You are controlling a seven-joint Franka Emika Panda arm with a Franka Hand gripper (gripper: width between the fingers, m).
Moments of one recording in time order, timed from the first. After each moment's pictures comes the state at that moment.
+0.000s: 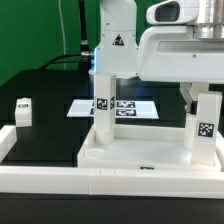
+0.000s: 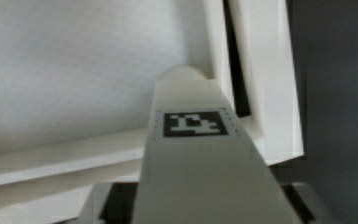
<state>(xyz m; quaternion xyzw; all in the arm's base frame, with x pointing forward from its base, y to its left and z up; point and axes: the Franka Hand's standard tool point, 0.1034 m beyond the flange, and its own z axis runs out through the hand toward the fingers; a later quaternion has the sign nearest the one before) 0.629 0.094 0.101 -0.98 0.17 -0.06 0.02</state>
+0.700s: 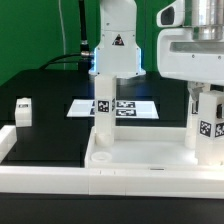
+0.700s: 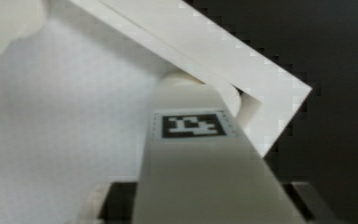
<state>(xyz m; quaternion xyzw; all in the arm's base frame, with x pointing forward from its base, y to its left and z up) 0.627 0.101 0.100 -0.83 0.55 -0.04 0.06</state>
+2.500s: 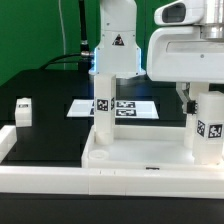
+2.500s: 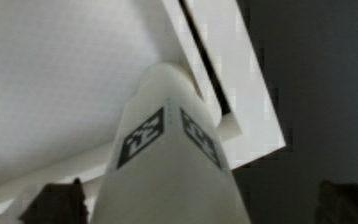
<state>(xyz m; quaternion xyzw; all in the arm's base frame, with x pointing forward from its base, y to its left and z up) 0.631 0.106 0.101 -0.98 0.20 -0.07 0.03</state>
